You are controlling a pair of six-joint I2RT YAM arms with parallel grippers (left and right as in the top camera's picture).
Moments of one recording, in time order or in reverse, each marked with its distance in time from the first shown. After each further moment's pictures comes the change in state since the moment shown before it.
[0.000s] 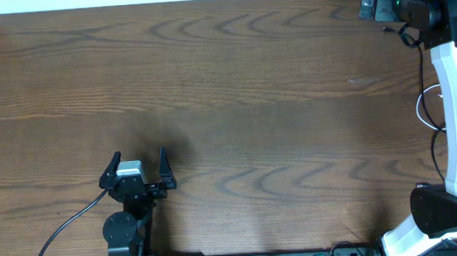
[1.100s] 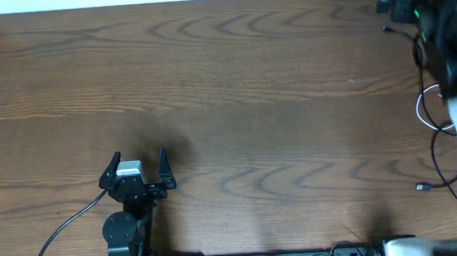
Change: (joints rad) left arm 0.000 0.000 0.002 -0.002 0.000 0.000; right arm 0.000 -0.358 -0.413 0.438 0.074 -0.042
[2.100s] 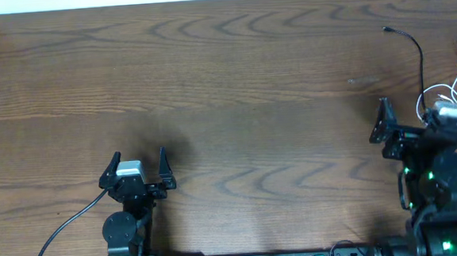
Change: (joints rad) left arm 0.000 0.000 0.002 -0.003 0.000 0.000; right arm -0.068 -0.955 -1.241 0.497 -0.161 0.051
